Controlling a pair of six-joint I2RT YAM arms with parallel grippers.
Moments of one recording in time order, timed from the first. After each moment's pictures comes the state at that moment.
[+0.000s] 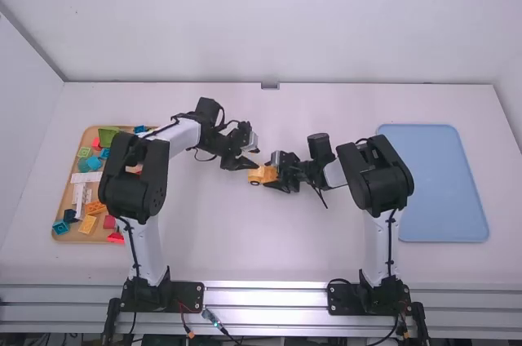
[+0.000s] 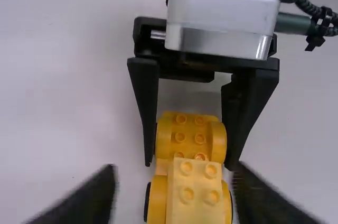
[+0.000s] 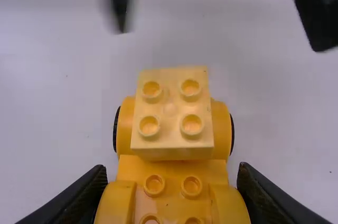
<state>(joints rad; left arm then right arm) -0.16 2.03 1.30 -0.59 0.97 1.26 0.31 2.19 0.87 0.46 -1.02 -0.86</state>
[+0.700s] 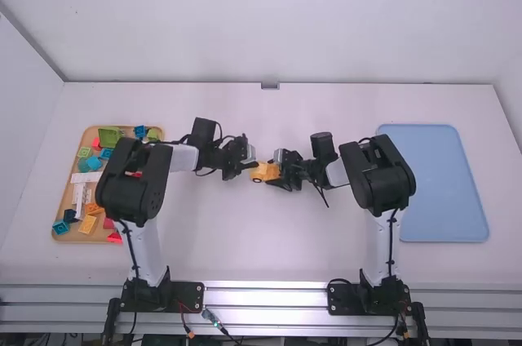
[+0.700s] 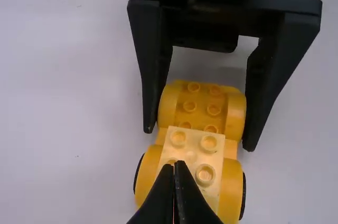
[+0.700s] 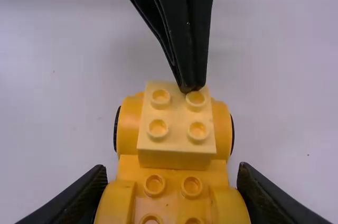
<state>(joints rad) -0.16 2.00 0.96 0.02 0.93 1.03 0.30 2.19 0.87 0.47 -1.01 -0.85</state>
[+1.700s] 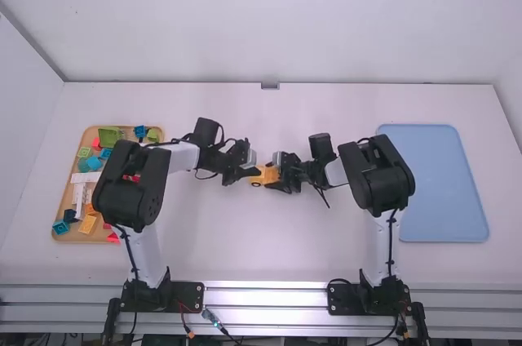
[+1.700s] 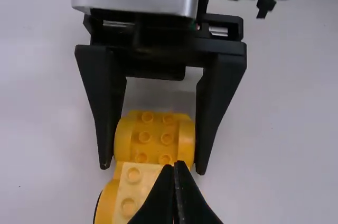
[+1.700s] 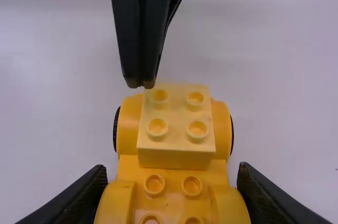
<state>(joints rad) -0.18 1.96 0.99 -0.22 1.03 1.15 0.30 2.19 0.87 0.40 -1.05 -0.92</state>
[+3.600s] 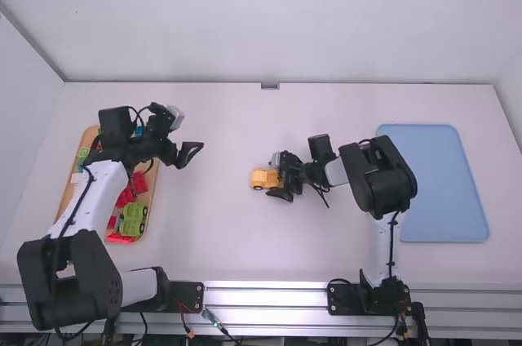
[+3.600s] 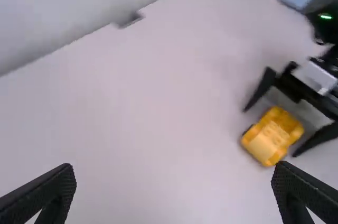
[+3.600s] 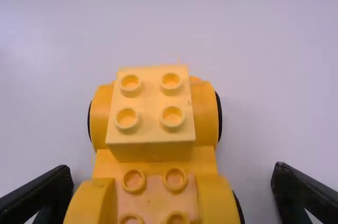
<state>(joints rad) 0.25 1.36 0.90 -0.33 0.74 0.51 0.31 2.14 0.87 0.26 -0.93 -0.89</state>
